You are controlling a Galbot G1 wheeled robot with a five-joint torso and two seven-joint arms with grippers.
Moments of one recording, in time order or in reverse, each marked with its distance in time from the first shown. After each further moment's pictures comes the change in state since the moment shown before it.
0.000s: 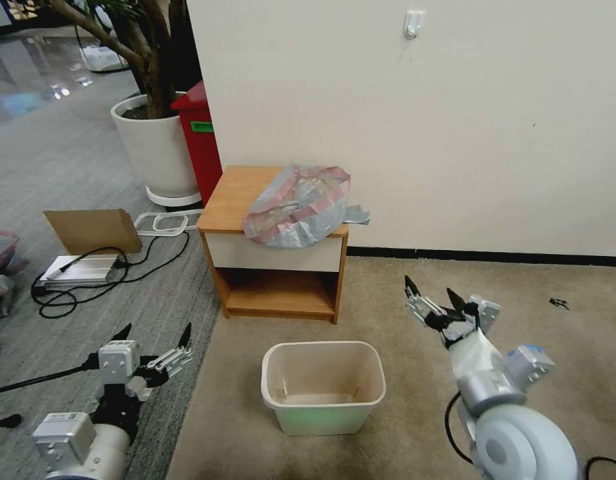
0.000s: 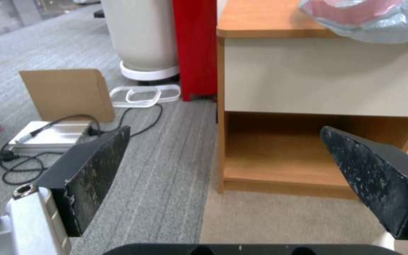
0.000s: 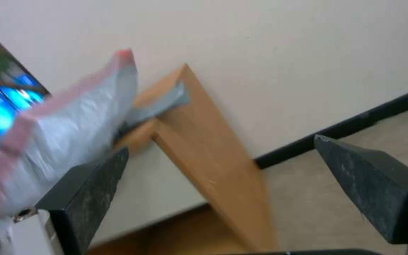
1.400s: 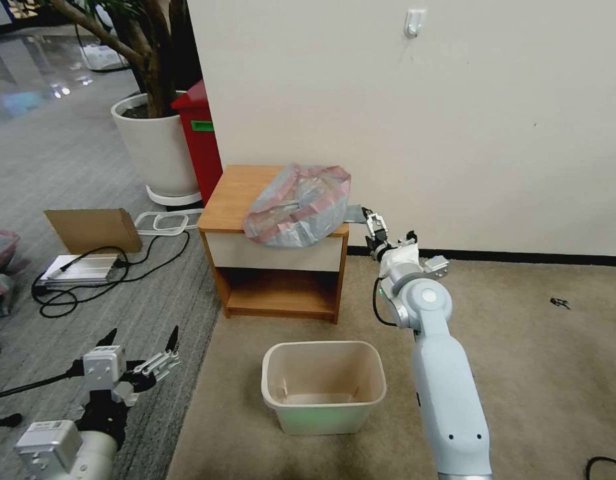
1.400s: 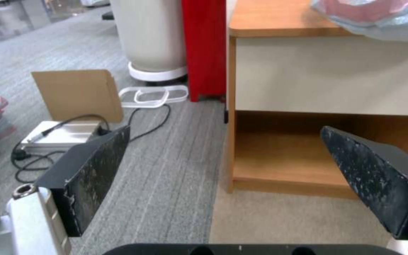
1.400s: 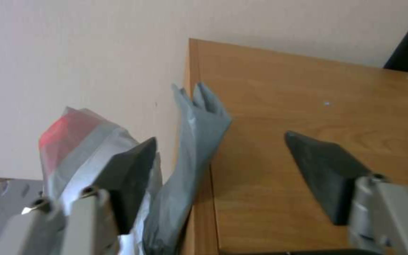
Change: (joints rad) left arm 0.030 -0.006 -0.033 0.006 -0.007 -0.036 0.009; right arm 0.612 0.167 -0.056 -0.625 0.656 0.054 0.174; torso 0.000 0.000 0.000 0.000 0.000
